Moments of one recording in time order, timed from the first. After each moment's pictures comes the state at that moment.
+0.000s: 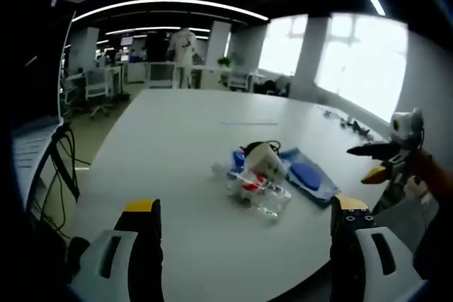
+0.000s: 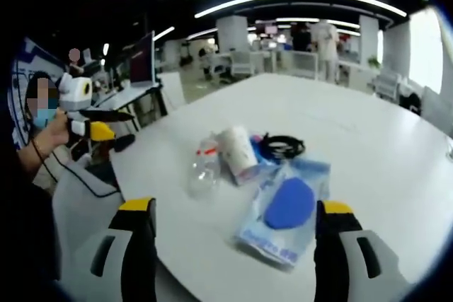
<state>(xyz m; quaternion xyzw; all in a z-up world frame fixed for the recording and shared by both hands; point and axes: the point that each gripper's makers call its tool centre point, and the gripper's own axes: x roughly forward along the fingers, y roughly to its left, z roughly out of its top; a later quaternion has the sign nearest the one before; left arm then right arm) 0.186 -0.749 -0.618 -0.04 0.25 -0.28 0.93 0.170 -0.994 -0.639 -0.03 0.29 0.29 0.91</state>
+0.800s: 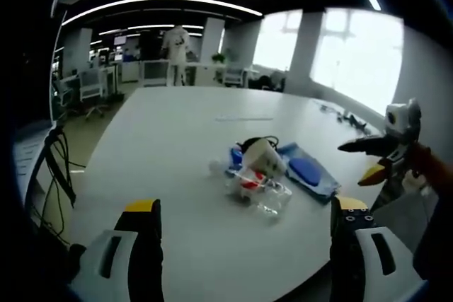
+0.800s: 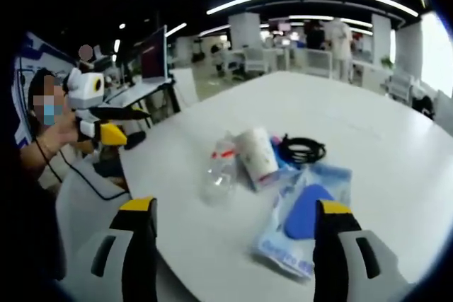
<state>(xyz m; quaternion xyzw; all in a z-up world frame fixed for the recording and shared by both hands) 0.192 -0.755 -0.626 -0.03 0.26 -0.29 0.92 0.175 -0.962 -0.644 -0.04 0.30 0.33 0.90</state>
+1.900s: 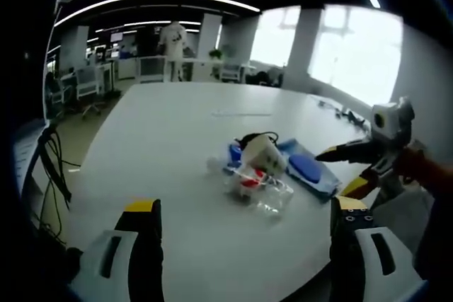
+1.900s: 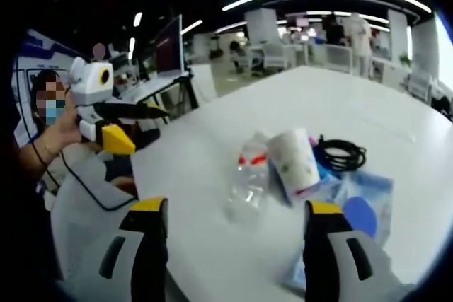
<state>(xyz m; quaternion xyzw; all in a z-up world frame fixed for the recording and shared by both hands) 0.199 -0.760 -0.636 -0.02 0.27 -0.31 0.91 0.190 -0.900 -0.670 -0.03 0.30 0.38 0.87</state>
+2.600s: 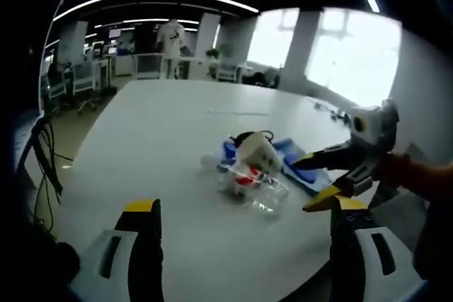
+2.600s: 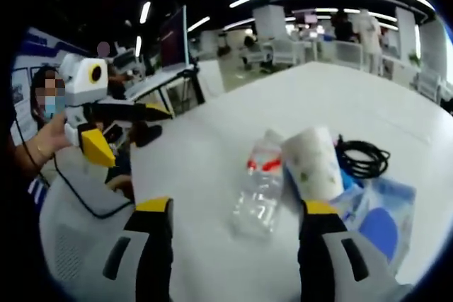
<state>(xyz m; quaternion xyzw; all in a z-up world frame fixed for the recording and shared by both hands) 0.197 -0.765 -0.645 -0.05 0.27 -0.31 0.91 0.209 -0.870 -0.692 -0.03 0.31 0.41 0.86</state>
